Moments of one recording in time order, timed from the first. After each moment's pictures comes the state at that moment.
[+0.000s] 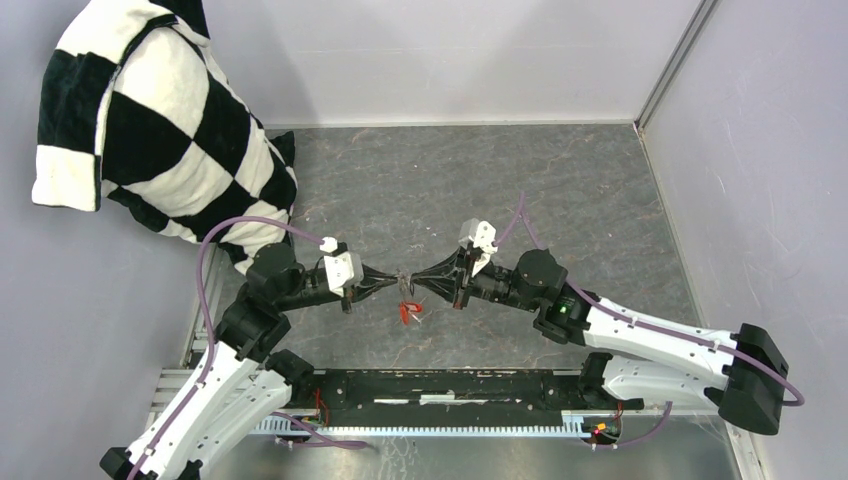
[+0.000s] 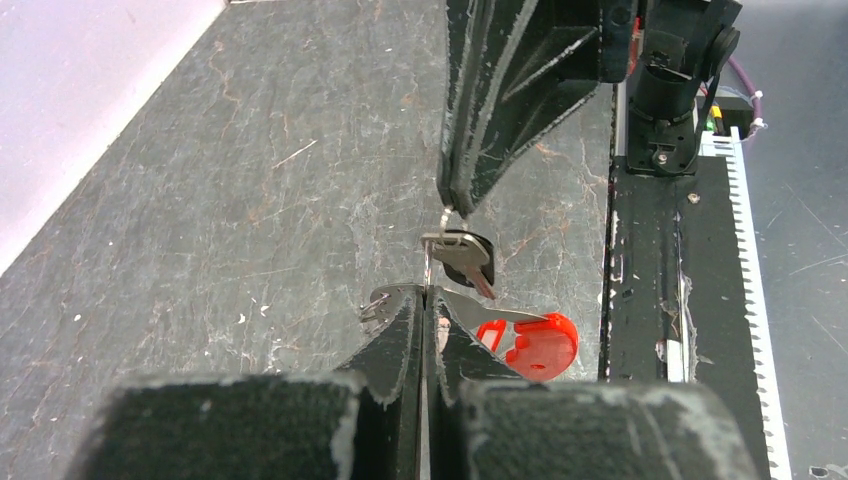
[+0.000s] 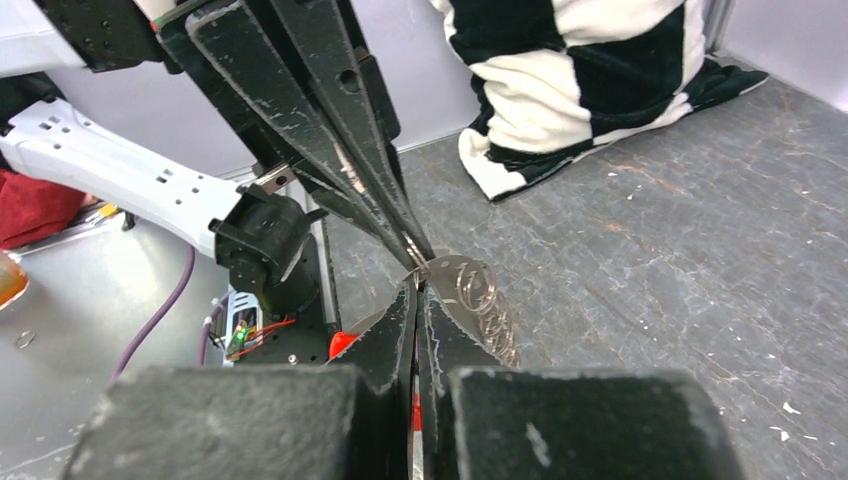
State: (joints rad) left arm -0.53 0.57 0.66 -0.26 0.76 0.29; right arm 1.06 1.02 0.66 0.45 -0.23 0.17
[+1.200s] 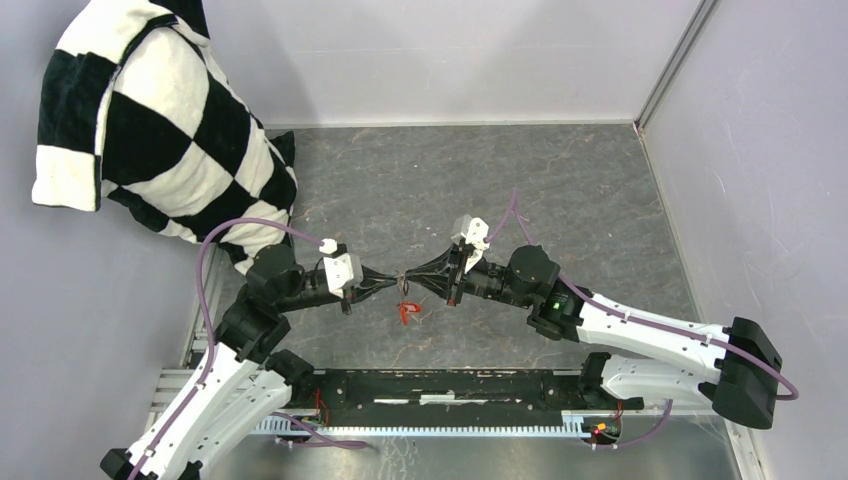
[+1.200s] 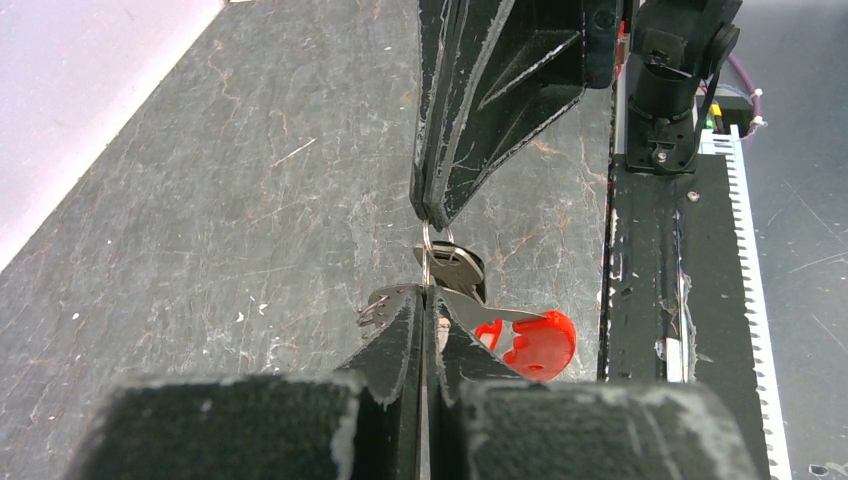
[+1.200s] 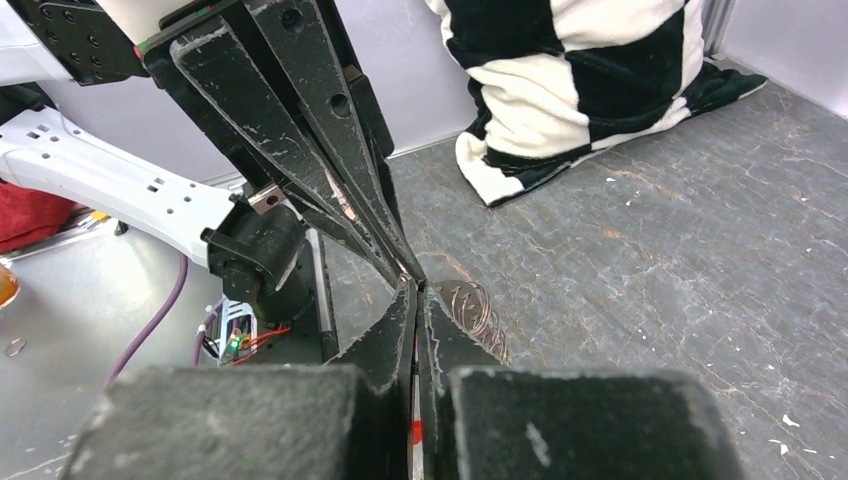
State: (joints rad) left arm -0.53 0.56 0.65 -0.26 0.76 0.29; right arm 1.06 1.08 0.70 0.45 -0.22 0.16
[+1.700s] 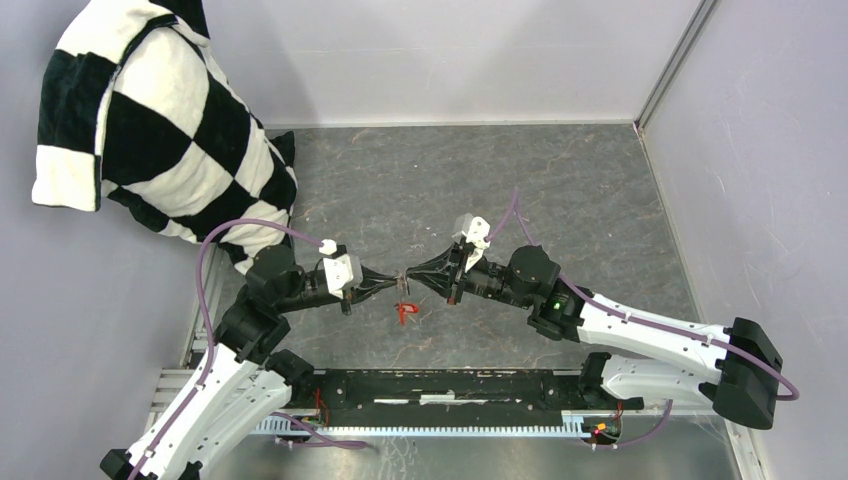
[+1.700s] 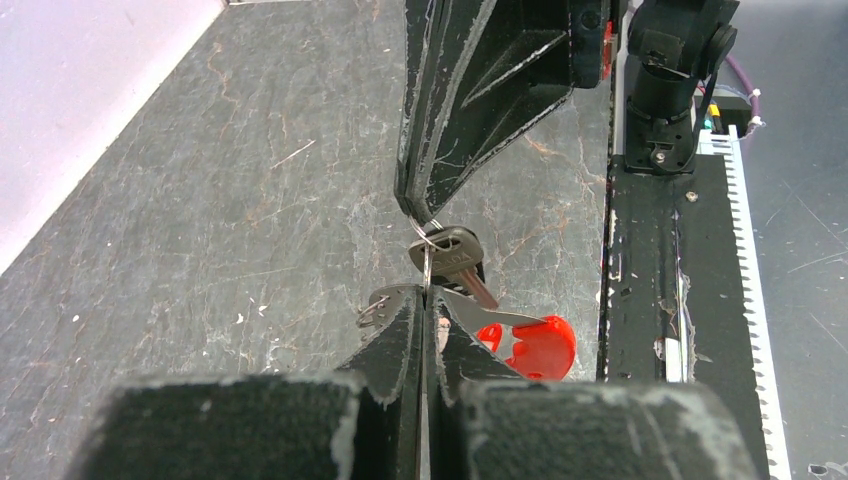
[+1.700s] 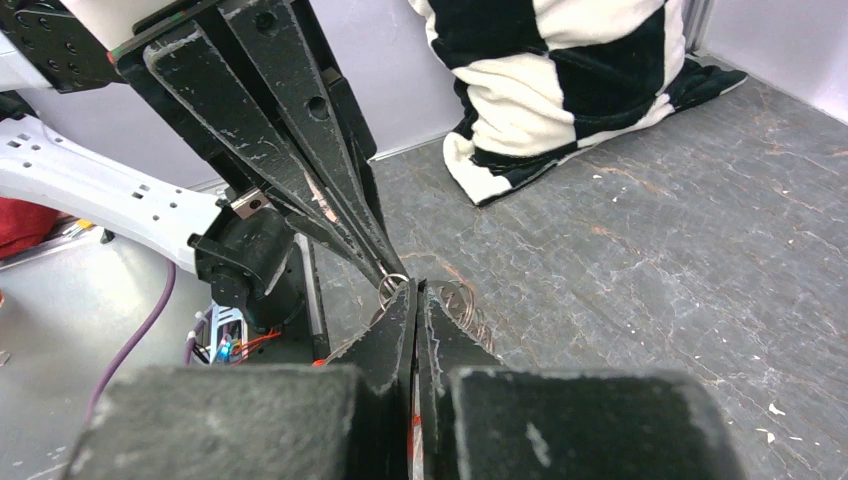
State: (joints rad) left arm -0.53 0.56 0.65 -0.26 0.76 0.29; right arm 1.06 1.07 0.70 0.45 -0.19 0.16
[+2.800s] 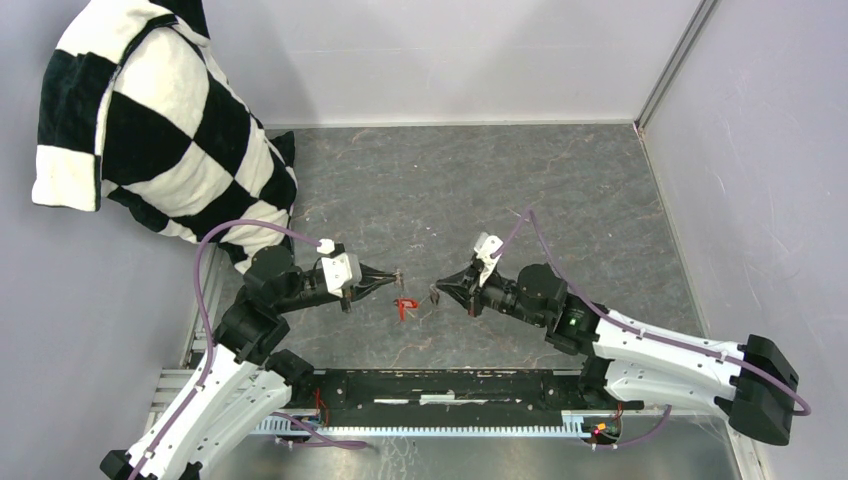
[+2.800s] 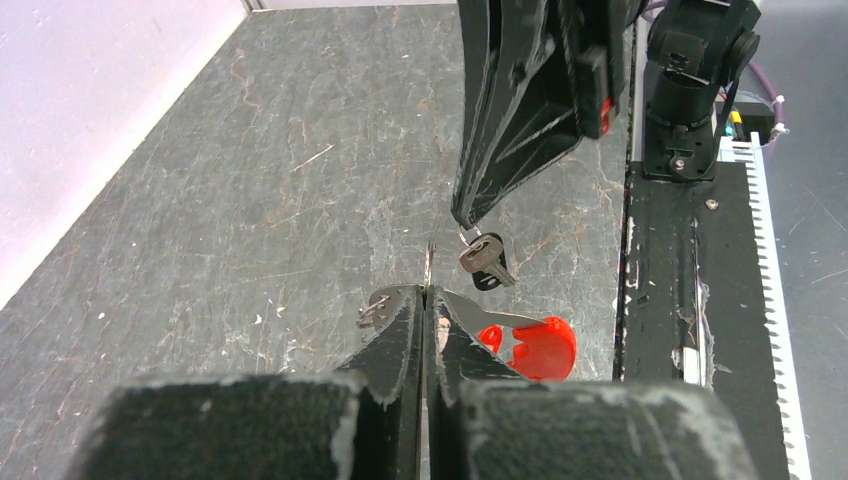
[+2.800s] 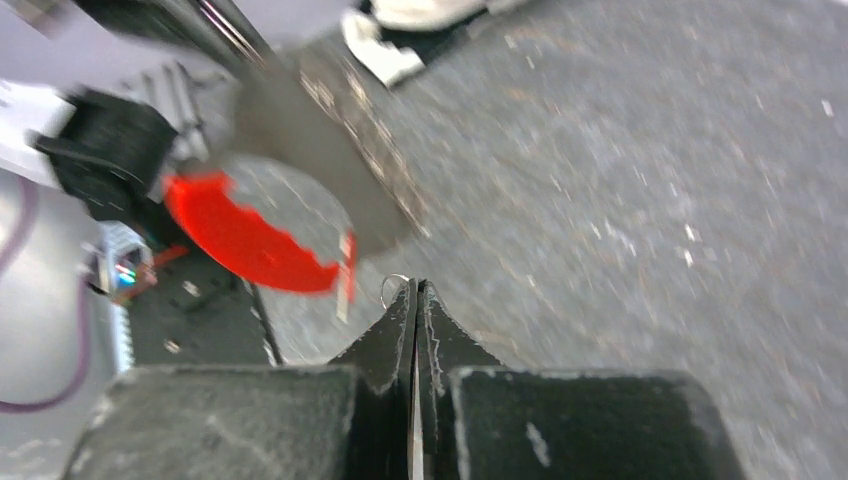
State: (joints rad) left arm -0.53 0.55 0.65 -0.24 0.73 0.29; right arm 1.06 0.95 0.55 0.32 -0.06 0.14
